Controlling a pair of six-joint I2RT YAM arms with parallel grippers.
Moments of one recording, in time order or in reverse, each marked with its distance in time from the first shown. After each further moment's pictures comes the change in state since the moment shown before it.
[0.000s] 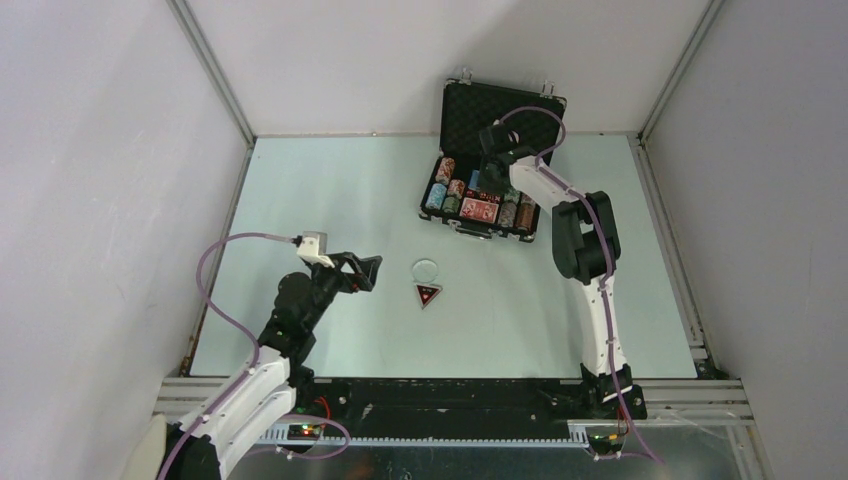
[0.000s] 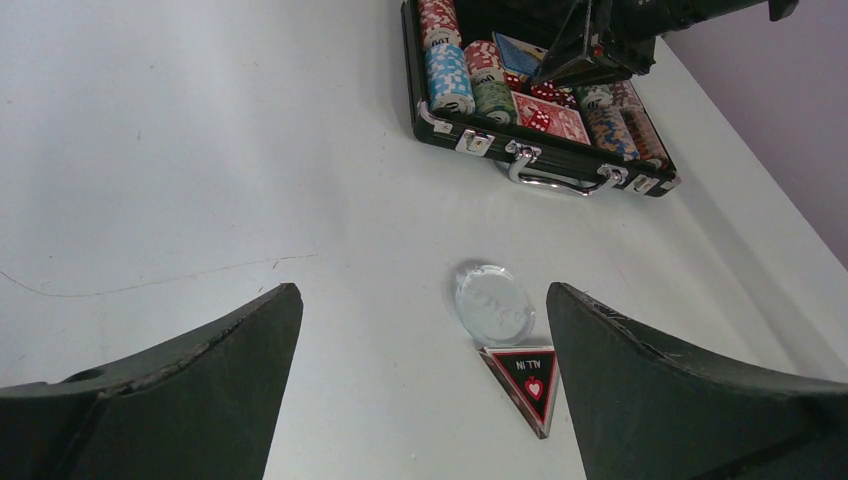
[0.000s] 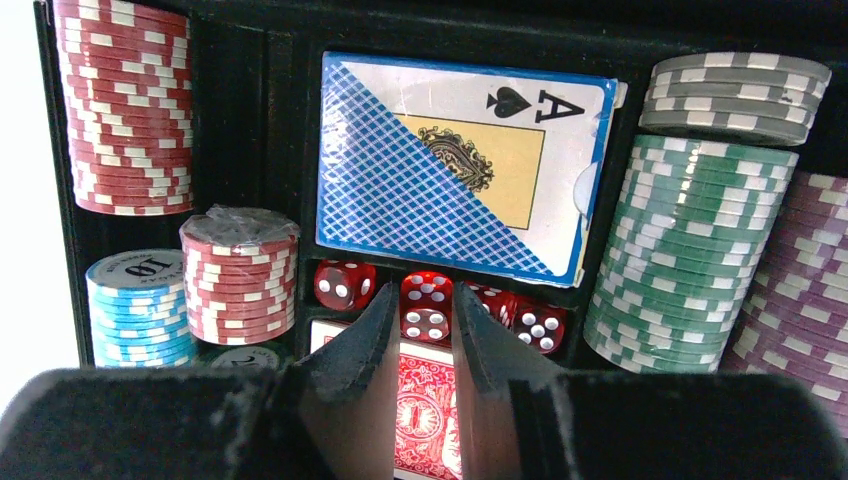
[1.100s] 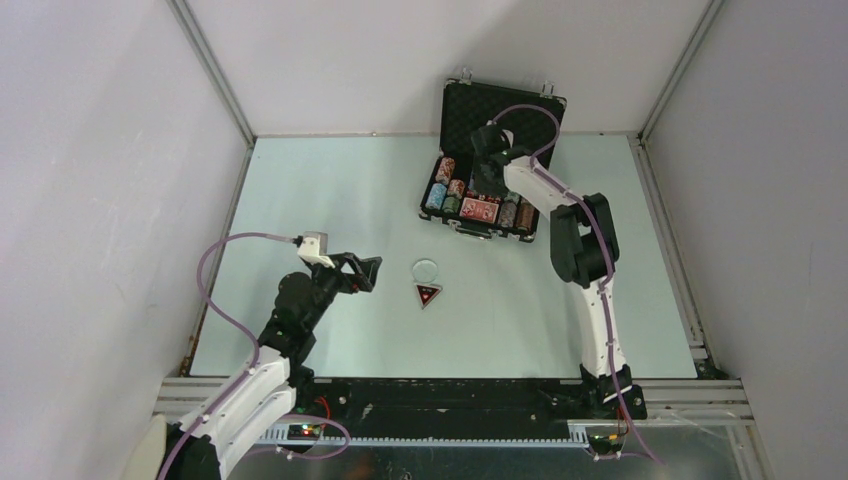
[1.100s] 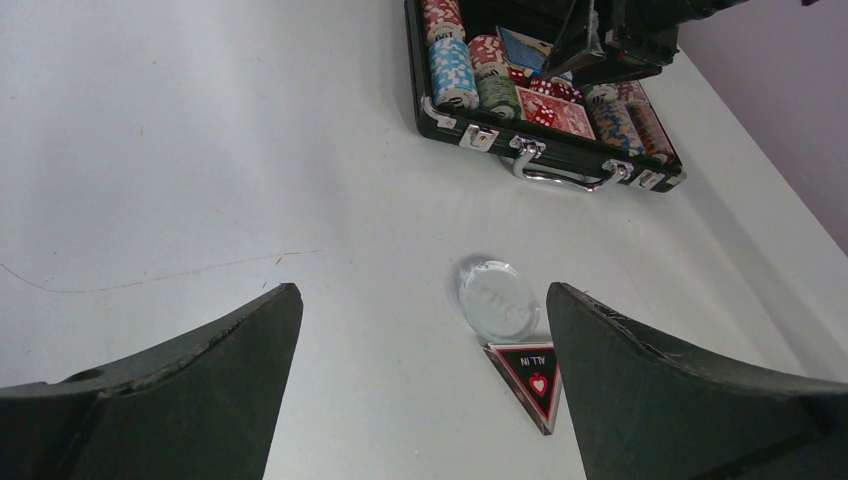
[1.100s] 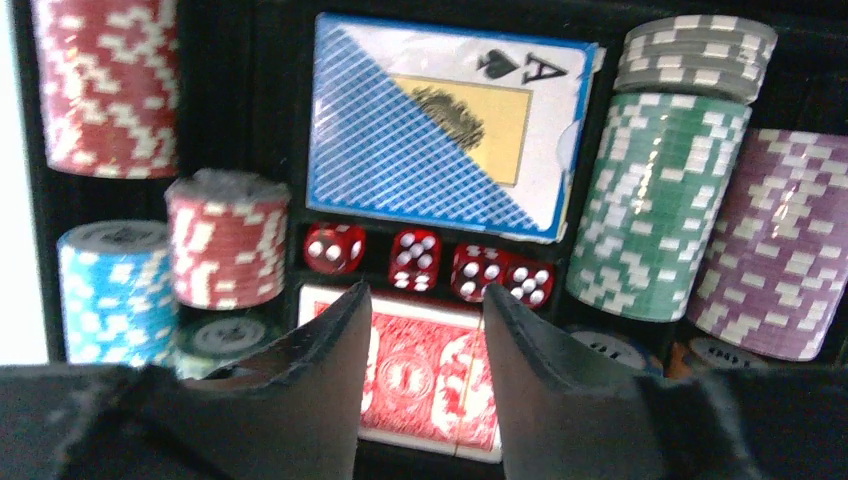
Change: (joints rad) left arm 0.000 0.001 0.000 -0.010 -0.002 0.009; right arm 0.034 -0.011 0.015 -0.063 0.098 -0.019
